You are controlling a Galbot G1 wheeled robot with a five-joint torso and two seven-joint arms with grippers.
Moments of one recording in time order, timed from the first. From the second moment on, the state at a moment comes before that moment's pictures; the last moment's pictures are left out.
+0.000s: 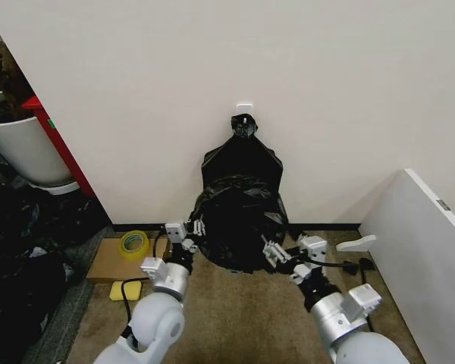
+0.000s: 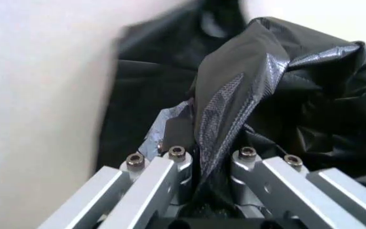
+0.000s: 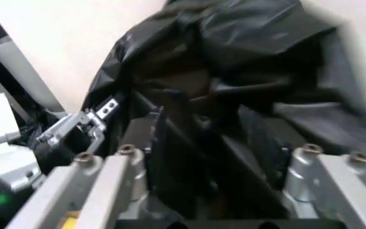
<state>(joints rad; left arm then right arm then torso) 1.26 -1.22 -0.07 -1.99 -0.48 -0.14 -0.18 -1.45 0.92 0.10 2.47 0.67 -0.24 0.50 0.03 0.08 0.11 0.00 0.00</state>
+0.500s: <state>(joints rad) 1.23 -1.23 0.02 -1.92 -0.42 -0.17 -0.14 -1.31 0.98 0.06 2.29 0.51 -0.26 0.52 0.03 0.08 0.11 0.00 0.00</state>
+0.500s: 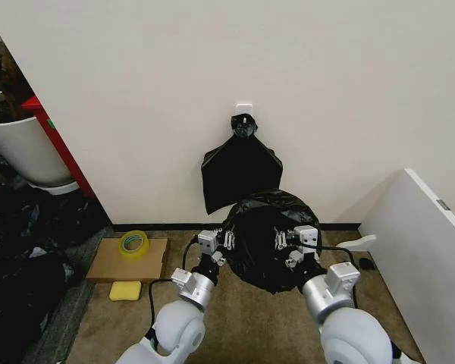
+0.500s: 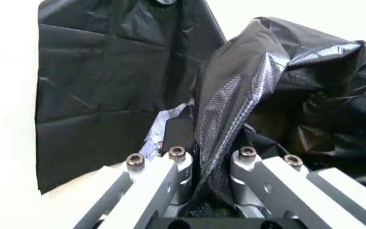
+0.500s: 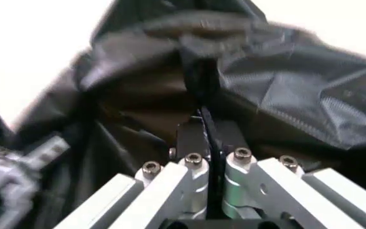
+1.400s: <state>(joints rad) 1.26 -1.22 0.02 -1.90 -0.31 -0.23 -0.07 -1.06 1.02 0.03 2.01 0.59 -0.46 0.63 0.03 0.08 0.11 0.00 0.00</state>
